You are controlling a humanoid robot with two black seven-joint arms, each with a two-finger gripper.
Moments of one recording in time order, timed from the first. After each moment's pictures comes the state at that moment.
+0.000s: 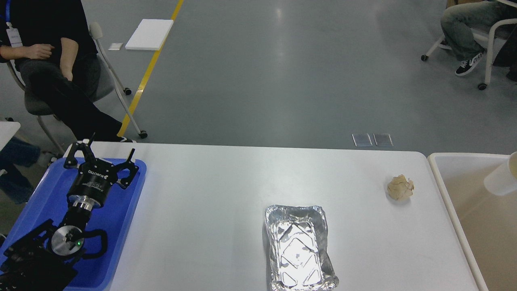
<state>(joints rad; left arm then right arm) -0.48 0.36 -0.88 -0.46 -0.17 -0.77 -0.42 1.45 -0.95 -0.75 0.71 -0.81 0.50 0.19</state>
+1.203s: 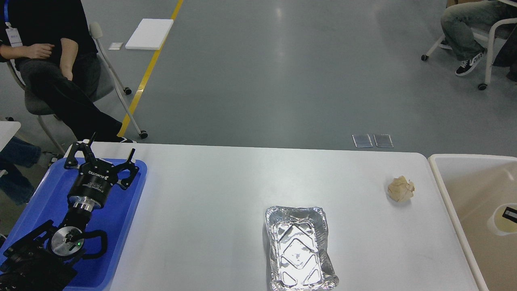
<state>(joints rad) -0.48 0.36 -0.88 -0.46 -0.17 -0.77 -0.42 0.72 -0.51 -0.57 0.06 -0.48 0.10 0.07</state>
